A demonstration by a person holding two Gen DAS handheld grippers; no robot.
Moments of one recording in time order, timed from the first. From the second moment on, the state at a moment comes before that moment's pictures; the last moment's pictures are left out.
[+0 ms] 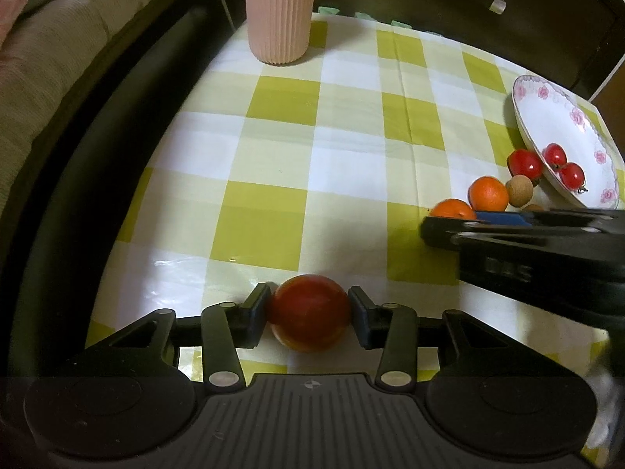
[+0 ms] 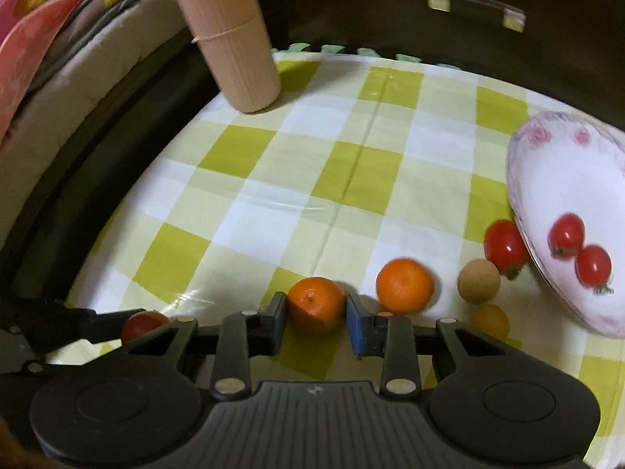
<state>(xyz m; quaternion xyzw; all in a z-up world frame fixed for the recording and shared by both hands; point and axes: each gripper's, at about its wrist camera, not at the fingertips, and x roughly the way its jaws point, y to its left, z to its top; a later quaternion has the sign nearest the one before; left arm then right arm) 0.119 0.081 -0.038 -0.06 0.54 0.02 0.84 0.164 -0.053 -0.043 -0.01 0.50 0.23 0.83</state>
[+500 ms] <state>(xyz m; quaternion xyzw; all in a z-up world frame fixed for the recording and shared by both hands) 0.102 0.026 -0.038 -0.02 0.52 -0.09 0.85 0.095 -0.146 -0.022 0.02 0.49 0.19 0.85</state>
